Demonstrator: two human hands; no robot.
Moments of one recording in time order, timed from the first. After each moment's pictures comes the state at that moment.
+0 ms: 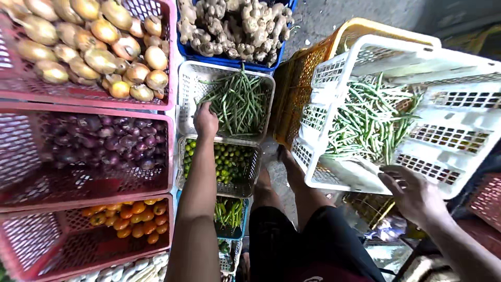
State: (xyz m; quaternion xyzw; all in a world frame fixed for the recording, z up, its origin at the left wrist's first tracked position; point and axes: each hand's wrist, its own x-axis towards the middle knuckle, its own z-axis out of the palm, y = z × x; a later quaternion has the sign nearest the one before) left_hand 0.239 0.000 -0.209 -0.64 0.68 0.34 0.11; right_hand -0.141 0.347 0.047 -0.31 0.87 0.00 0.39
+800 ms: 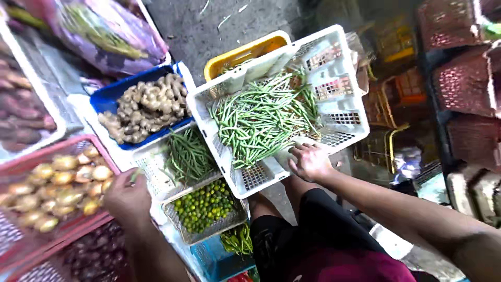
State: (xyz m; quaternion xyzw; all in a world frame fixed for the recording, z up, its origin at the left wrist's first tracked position) left_hand 0.134 -0.021 0.012 -0.54 0.81 0.23 0.01; right_hand -0.158 0.373 -0.001 -0.35 0.83 0.09 0.43
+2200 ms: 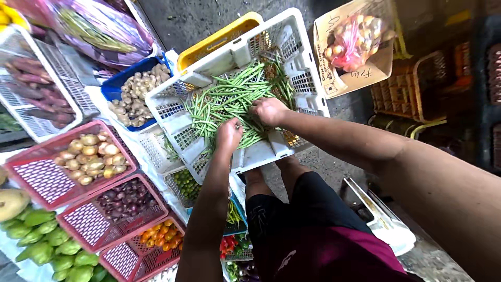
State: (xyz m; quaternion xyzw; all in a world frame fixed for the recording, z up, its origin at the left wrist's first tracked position) left_hand -0.143 0.225 -0.053 -0.34 0.84 0.33 0.26; right_hand -0.317 0.342 -0.090 -0.58 0.70 -0.06 0.41
